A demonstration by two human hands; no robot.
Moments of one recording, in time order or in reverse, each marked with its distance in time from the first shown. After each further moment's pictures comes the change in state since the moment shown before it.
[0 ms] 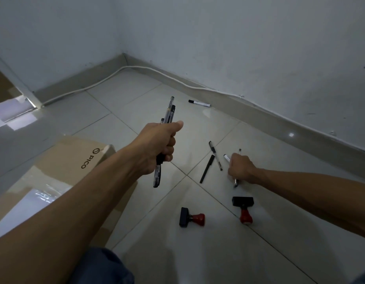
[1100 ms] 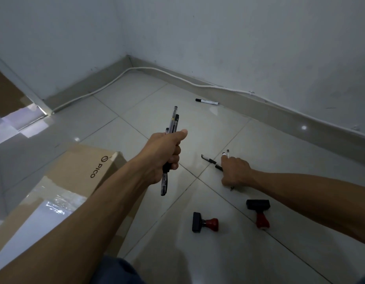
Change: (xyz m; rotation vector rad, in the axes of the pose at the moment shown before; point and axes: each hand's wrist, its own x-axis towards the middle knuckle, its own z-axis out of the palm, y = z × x) left_hand 0.022 -0.014 -0.011 0.015 0.019 -0.048; right_hand 0.009 -0.045 0.030 -0.344 -0.034 -0.250
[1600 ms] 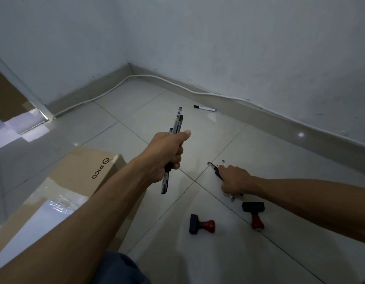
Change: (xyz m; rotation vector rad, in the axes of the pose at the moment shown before) left_hand -0.014 0.010 0.009 0.053 -0.016 0.046; right_hand -0.020 0.008 0.001 0.013 -0.063 -0.123
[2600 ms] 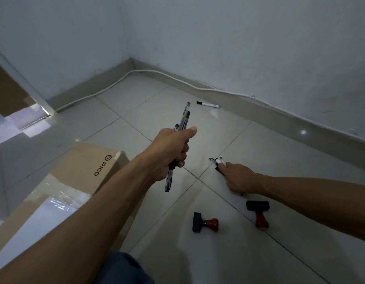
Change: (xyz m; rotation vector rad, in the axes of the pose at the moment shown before) left_hand 0.002 -0.001 -0.001 0.030 -0.016 0.025; right_hand 0.011 0.012 0.015 -0.090 0.075 -0.106
